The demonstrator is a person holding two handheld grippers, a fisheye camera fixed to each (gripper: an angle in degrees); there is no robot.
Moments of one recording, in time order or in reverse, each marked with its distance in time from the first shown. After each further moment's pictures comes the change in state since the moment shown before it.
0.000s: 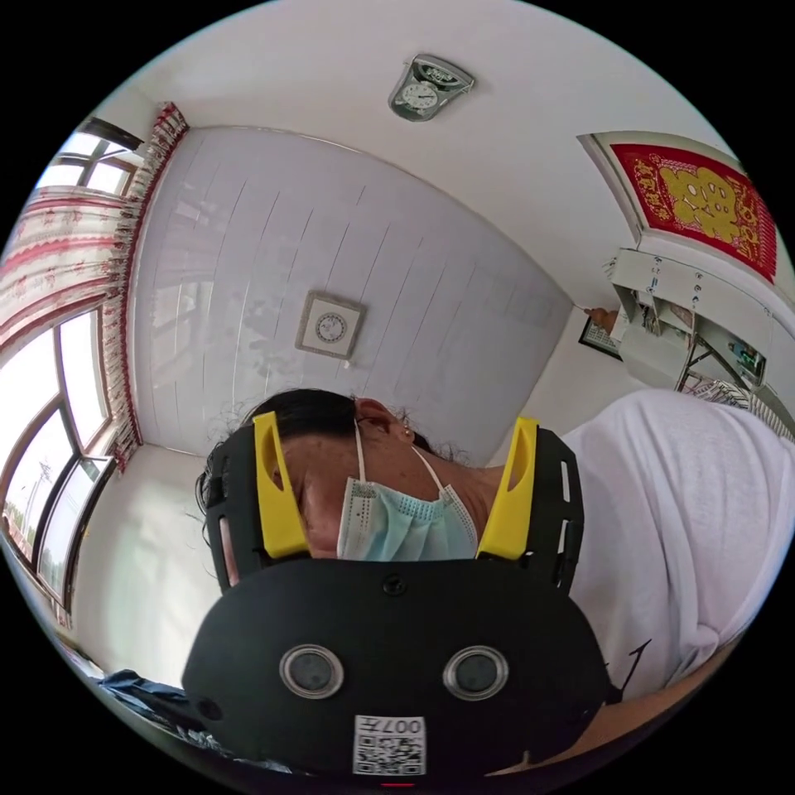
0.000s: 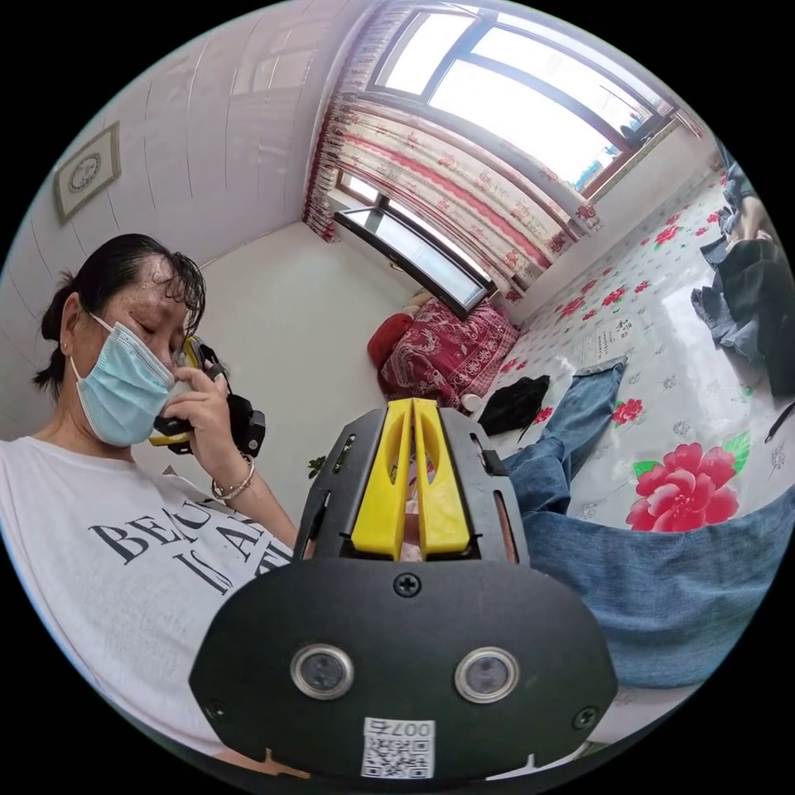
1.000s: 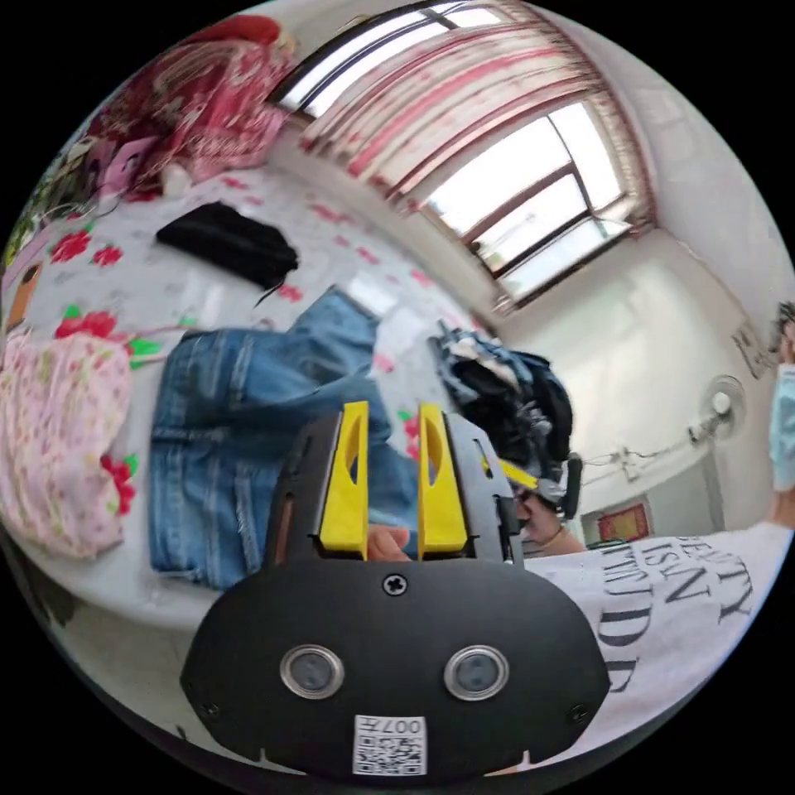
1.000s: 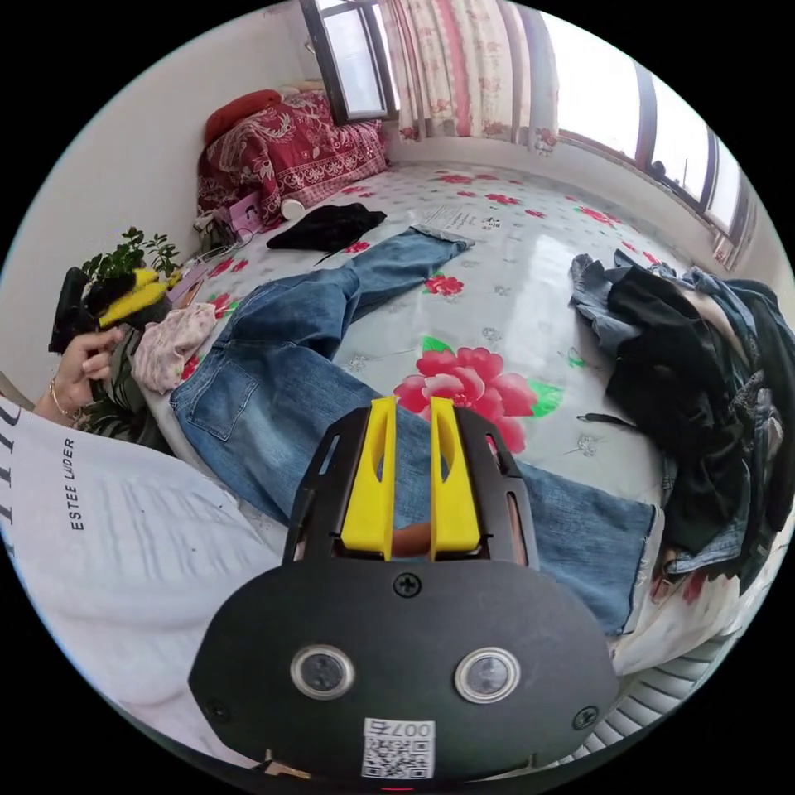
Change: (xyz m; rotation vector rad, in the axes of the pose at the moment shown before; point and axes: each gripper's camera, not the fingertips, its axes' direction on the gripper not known) left arm -0.133 0.083 -0.215 -1.122 -2.056 -0.828; right arm 0.039 0.010 0.133 -0.721 0.790 -0.244
